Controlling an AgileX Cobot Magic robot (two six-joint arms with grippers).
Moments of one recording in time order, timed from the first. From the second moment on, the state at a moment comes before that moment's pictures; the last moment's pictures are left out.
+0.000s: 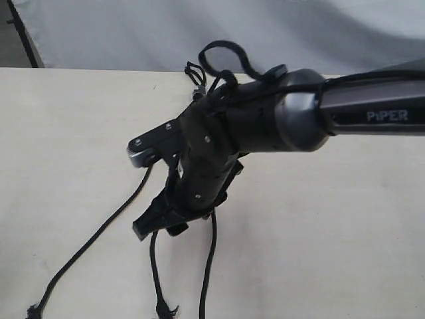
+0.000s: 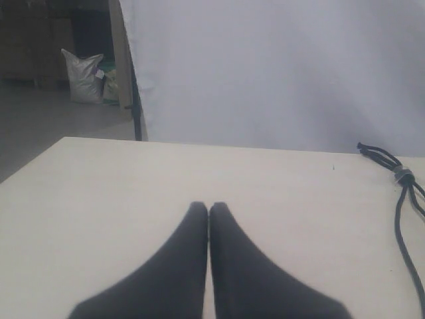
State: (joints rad) left arm 0.23 0.00 0.00 0.01 0.17 -0.04; right arm 0.89 1.93 -1.25 0.00 0.68 0.12
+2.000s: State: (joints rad) left arm 0.23 0.00 0.00 0.01 0.17 -0.04; right arm 0.58 1.90 -1.00 -0.12 0.83 0.12
